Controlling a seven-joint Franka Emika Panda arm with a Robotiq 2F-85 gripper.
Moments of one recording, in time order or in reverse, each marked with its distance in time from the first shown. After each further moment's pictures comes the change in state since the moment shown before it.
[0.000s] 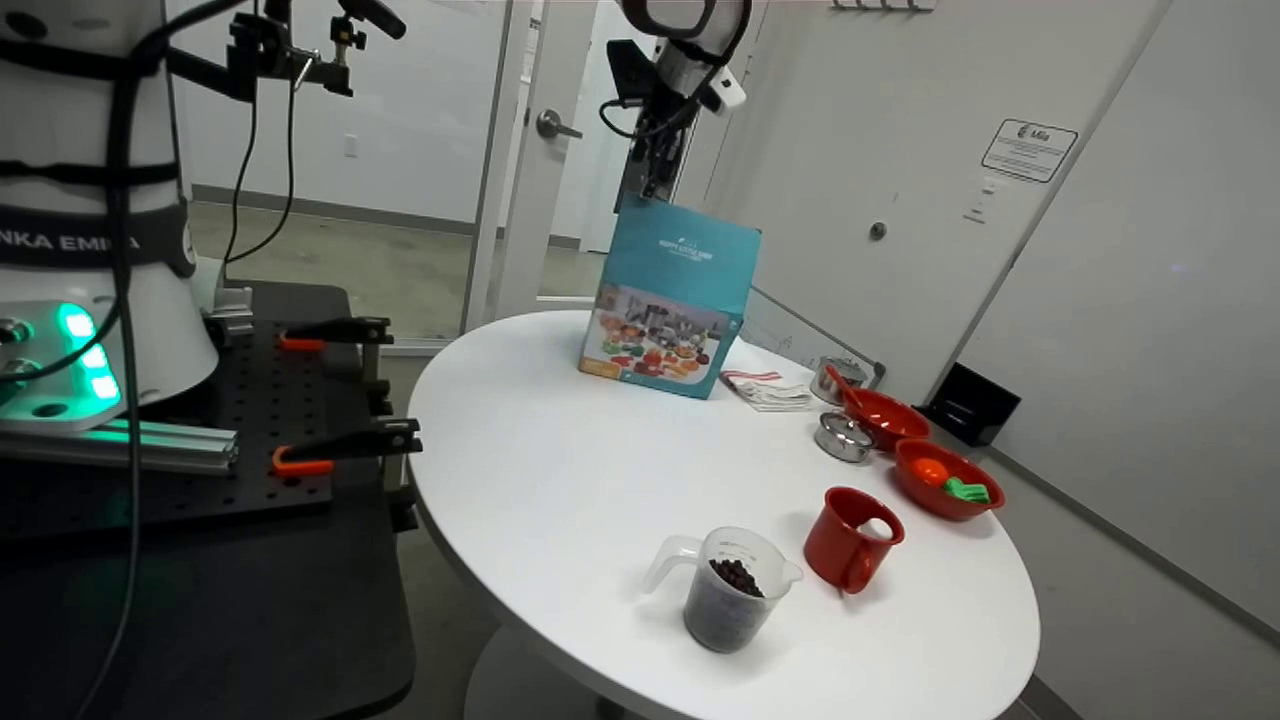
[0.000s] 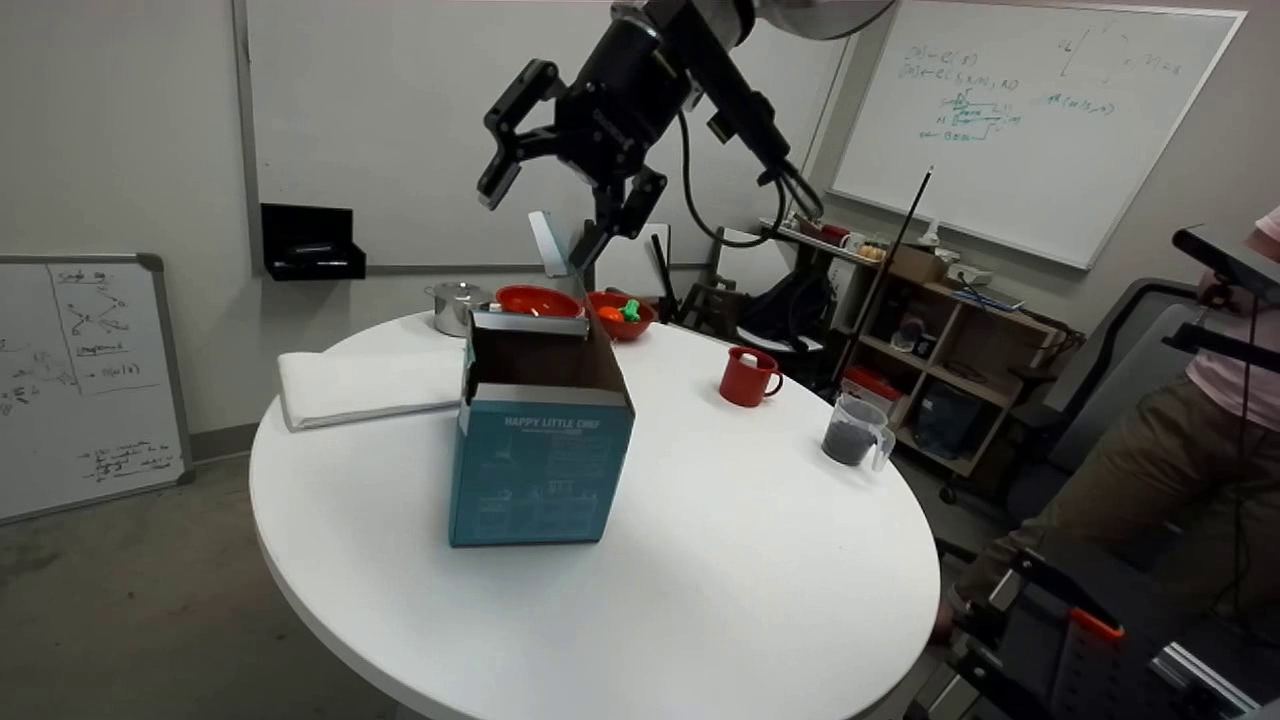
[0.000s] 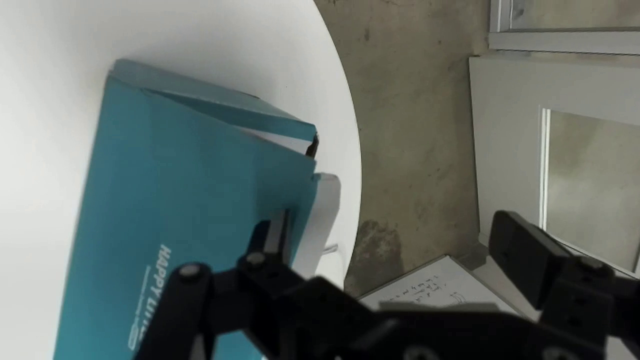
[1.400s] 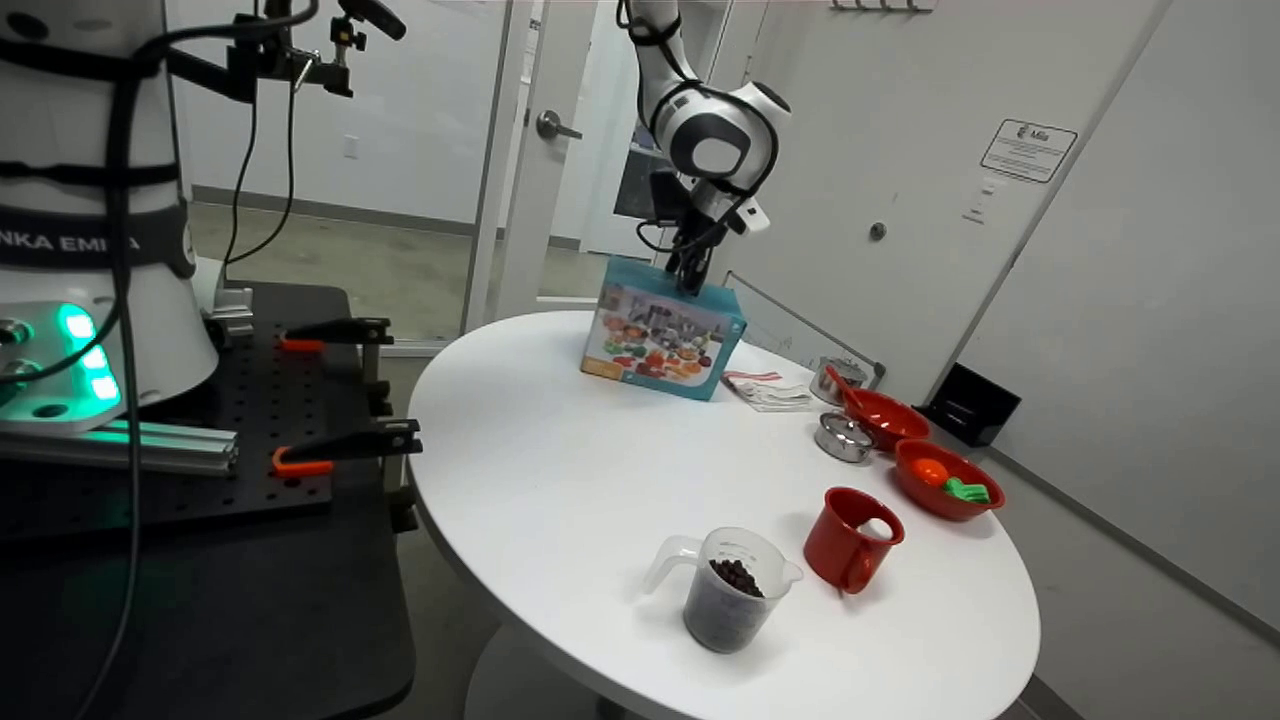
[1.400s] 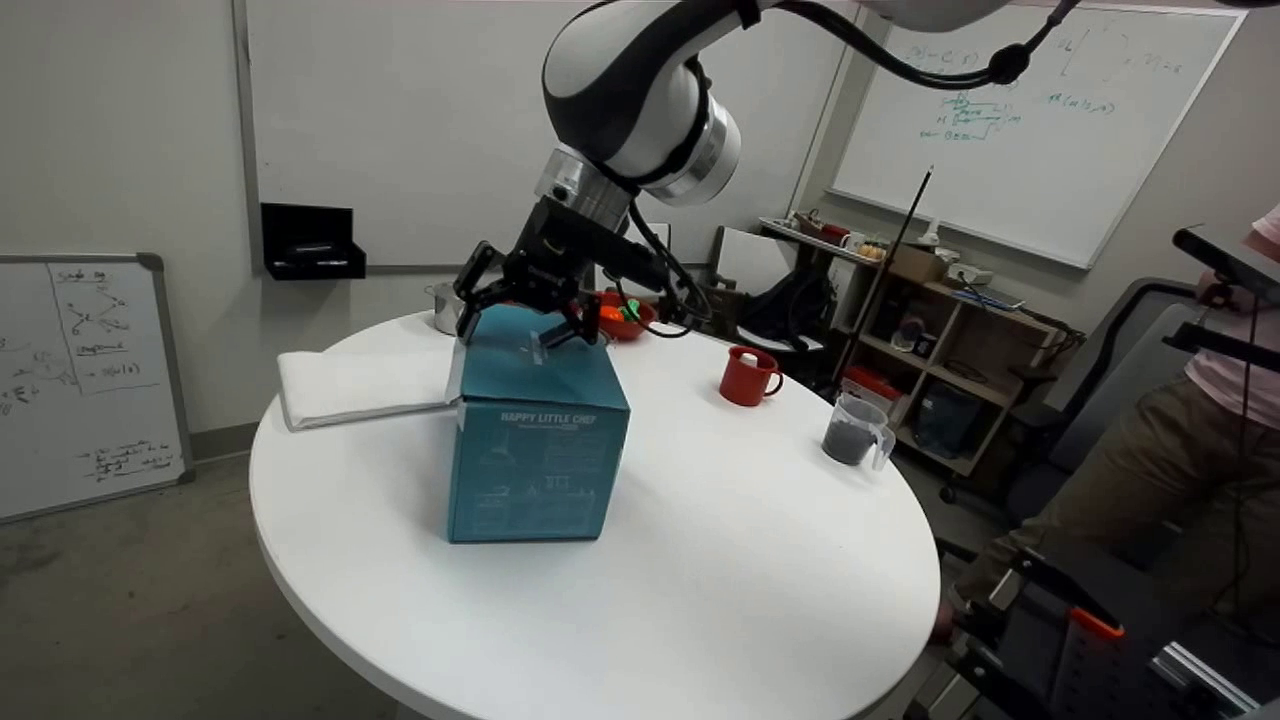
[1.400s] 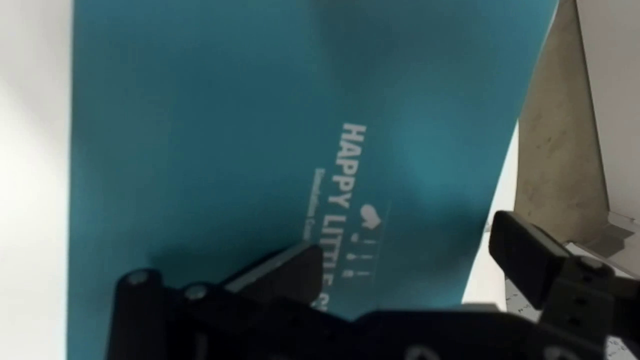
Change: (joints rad) arm 0.002 0.483 -0.088 0.390 -0.157 0.017 0.167
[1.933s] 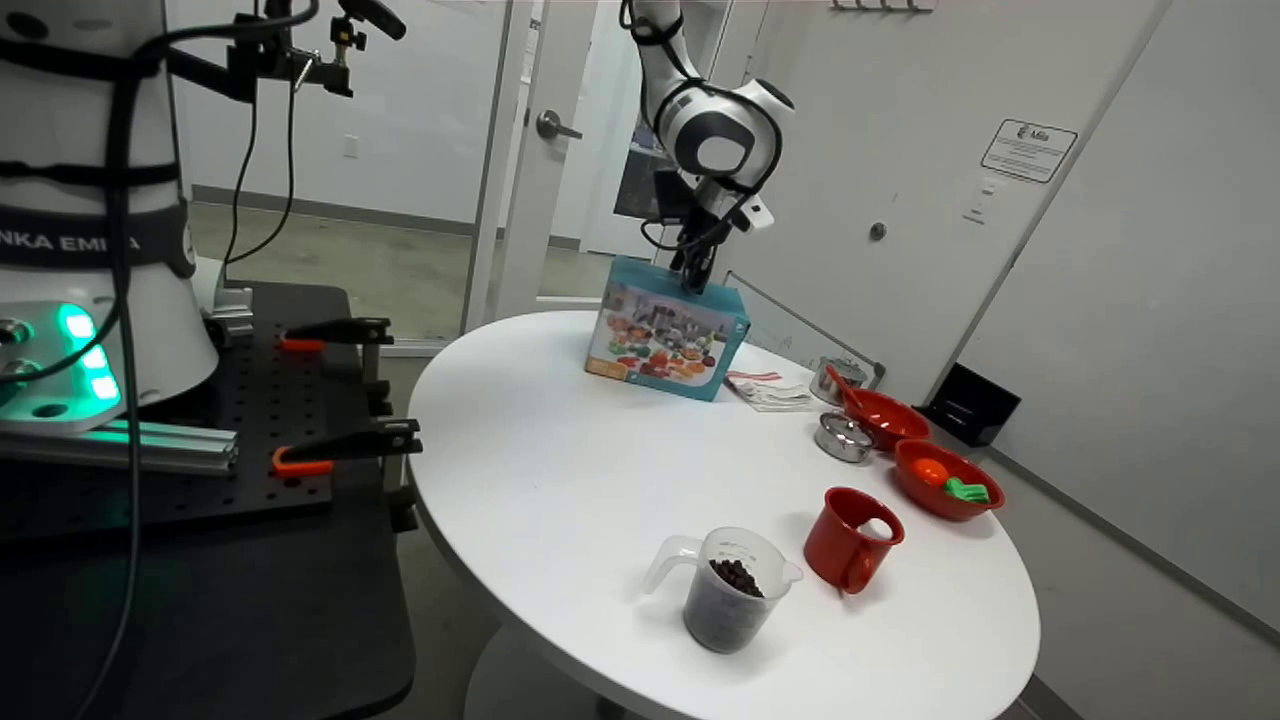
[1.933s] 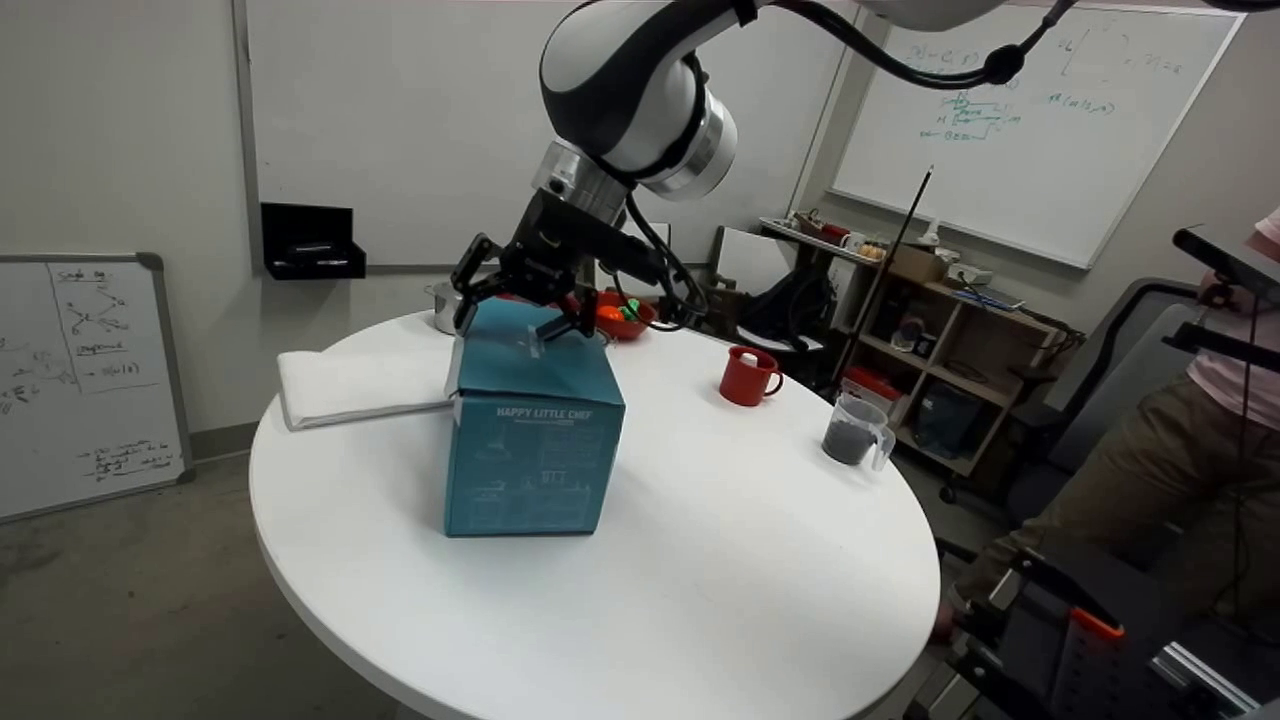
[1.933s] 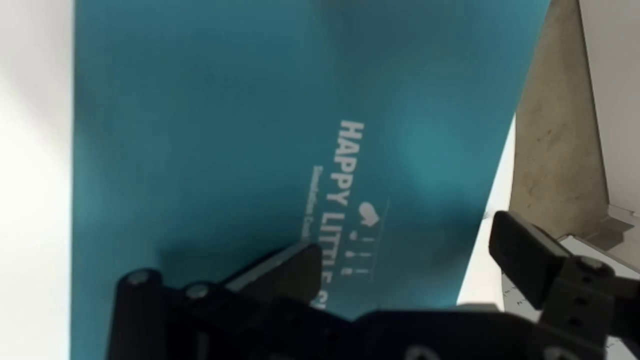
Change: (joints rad) arm -0.002 0.006 0.000 0.022 -0.015 -0.004 0.013
